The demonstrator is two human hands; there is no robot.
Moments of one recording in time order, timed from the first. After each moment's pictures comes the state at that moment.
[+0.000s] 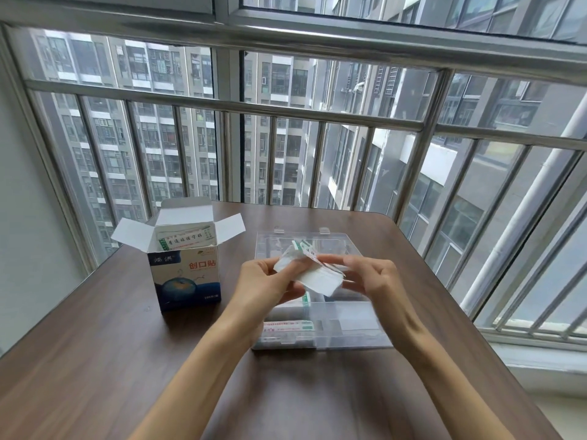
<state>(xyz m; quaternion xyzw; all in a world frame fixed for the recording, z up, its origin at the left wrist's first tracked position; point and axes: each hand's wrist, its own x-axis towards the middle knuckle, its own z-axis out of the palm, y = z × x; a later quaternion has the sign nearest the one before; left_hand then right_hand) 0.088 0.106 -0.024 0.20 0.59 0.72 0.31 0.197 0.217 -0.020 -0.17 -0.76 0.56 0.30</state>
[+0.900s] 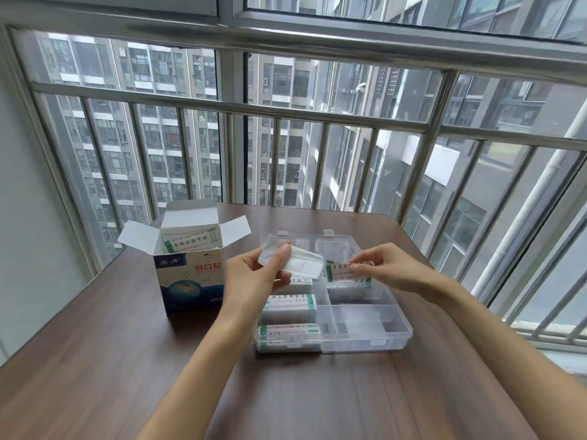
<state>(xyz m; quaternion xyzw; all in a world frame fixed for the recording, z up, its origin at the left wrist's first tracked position) 0.069 0.103 -0.033 0.19 0.58 0.77 0.21 0.179 0.304 -0.015 -0.22 -0.90 0.36 0.07</state>
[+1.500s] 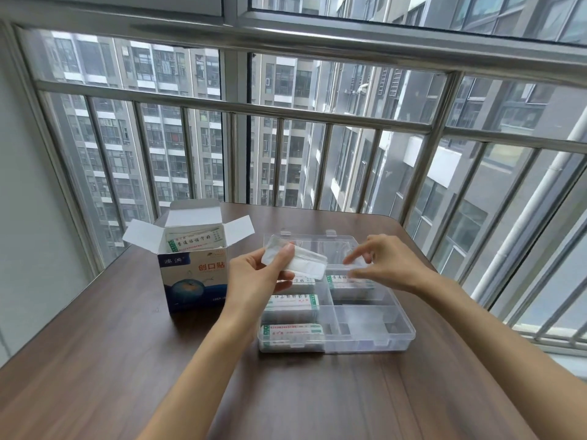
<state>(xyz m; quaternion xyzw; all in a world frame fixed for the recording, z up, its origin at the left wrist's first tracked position) 0.068 0.101 -0.033 0.18 0.59 0.76 0.22 0.168 0.295 -0.011 -0.20 -0.95 0.17 0.15</state>
